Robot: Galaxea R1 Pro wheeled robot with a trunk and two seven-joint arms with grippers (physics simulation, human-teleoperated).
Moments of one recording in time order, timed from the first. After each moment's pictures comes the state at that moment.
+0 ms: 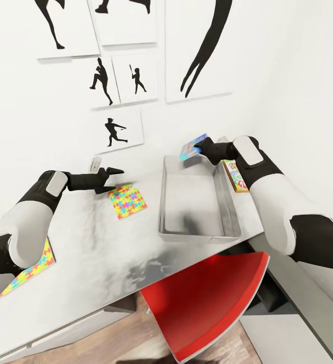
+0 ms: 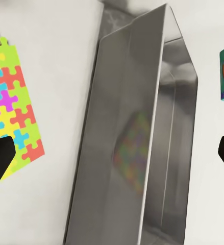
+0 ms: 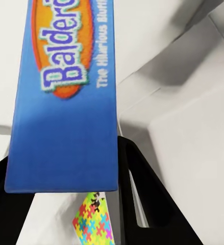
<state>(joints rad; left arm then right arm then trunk) -1.38 0.15 0.32 -0.41 0.35 1.04 -0.53 -1.53 0.03 0.03 -0.50 -1.05 0.63 -0.29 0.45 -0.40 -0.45</state>
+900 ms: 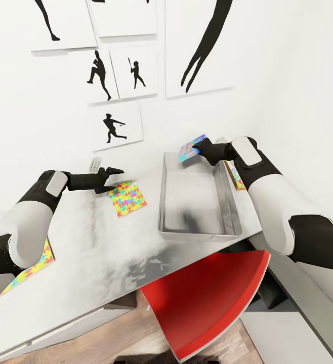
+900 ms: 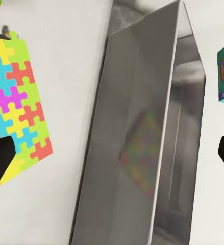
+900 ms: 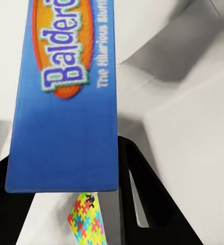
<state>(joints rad) -1.38 0.15 0.32 -0.41 0.35 1.04 -0.53 -1.52 0.04 0.03 -0.49 -1.05 0.63 -0.29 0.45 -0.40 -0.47</state>
